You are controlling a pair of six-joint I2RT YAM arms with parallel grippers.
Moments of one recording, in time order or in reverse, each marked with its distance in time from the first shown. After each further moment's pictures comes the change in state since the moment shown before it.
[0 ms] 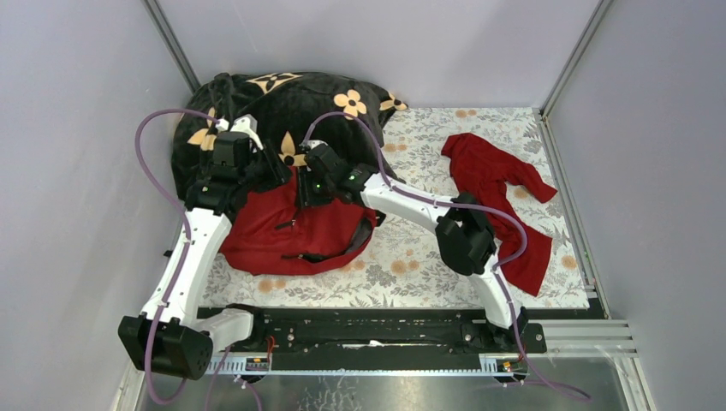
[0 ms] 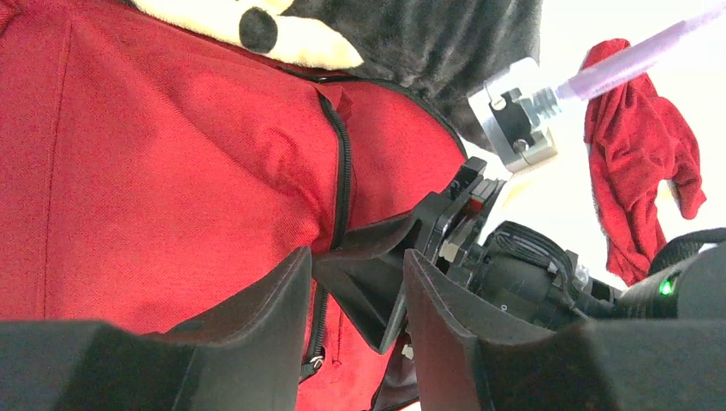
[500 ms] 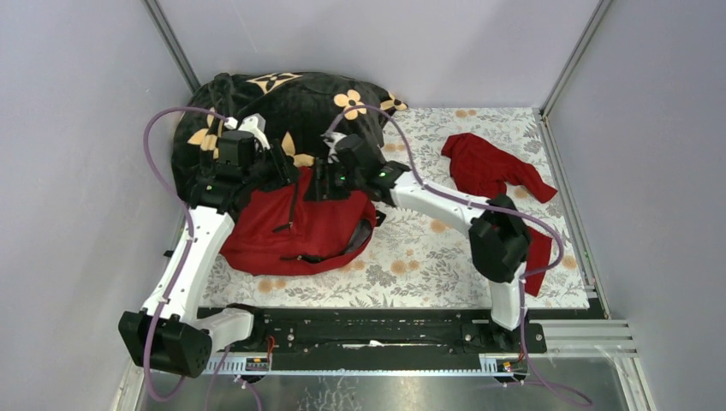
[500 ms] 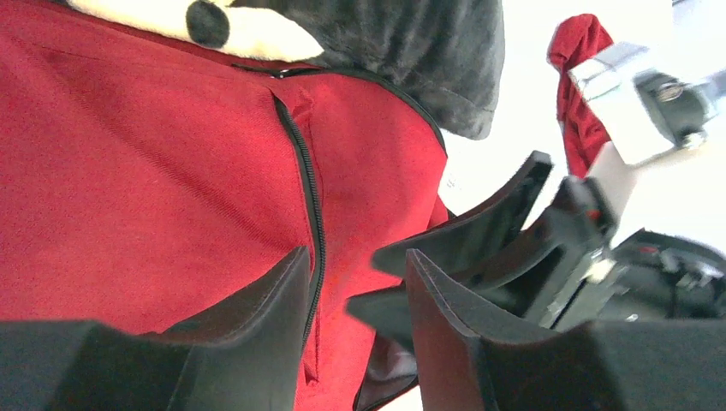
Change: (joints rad) left arm -0.032 0.022 -0.002 0.029 0.080 0.004; right arm -0.097 -0.272 -0.338 0.180 -0.190 0.058
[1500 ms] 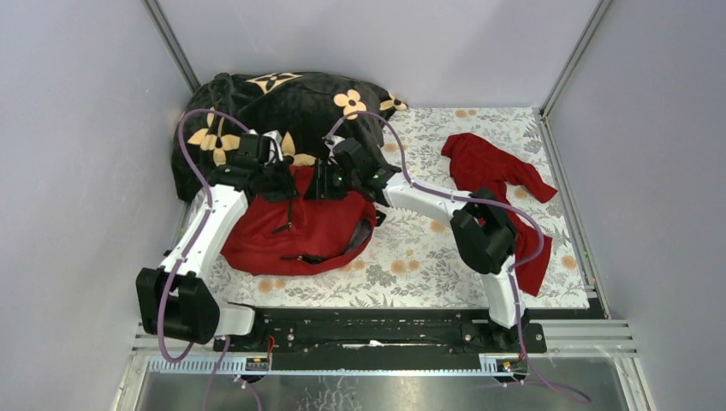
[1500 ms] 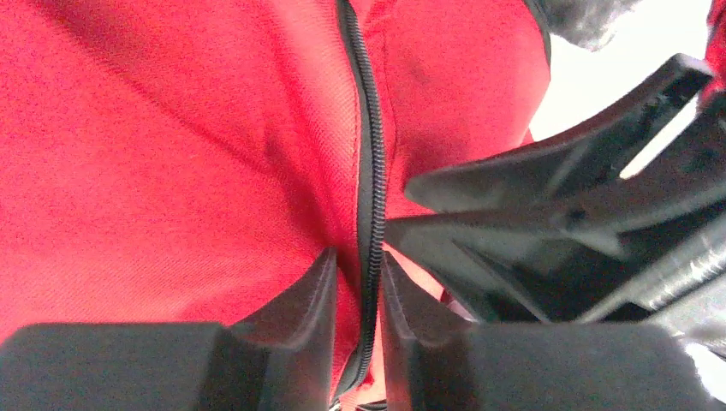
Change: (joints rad) left arm 0.013 0.154 -0.002 -0.138 -0.003 0.071; right arm 0.002 0.172 0.096 0.103 -0.007 0.051
